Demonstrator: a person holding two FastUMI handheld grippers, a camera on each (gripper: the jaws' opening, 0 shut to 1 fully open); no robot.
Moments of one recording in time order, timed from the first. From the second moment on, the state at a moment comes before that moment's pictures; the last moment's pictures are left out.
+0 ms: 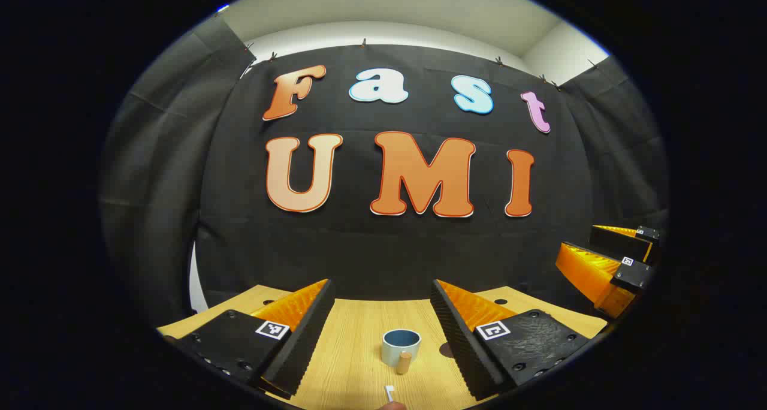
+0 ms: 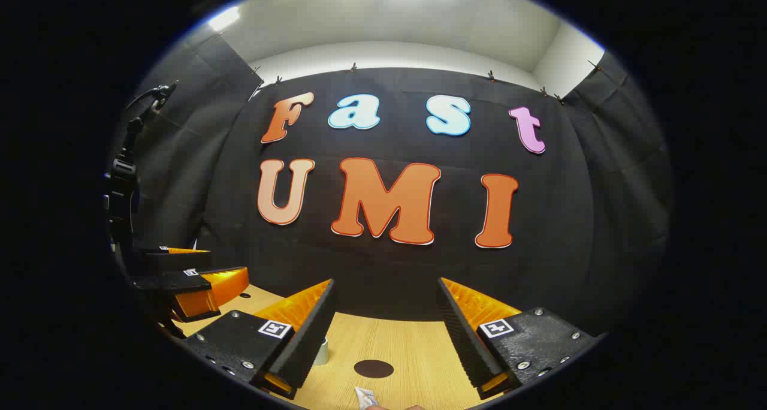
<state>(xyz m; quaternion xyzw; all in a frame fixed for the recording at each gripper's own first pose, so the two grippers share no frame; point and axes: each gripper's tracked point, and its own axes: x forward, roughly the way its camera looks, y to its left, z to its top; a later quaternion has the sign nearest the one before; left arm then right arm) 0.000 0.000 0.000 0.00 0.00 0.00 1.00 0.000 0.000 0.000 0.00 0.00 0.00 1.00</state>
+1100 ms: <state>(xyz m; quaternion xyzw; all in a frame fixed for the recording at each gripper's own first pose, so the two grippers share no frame) 0.023 -0.012 -0.016 -0.01 0.04 0.01 1.00 0.023 -0.001 -0.029 0.02 0.02 0.02 1.00</state>
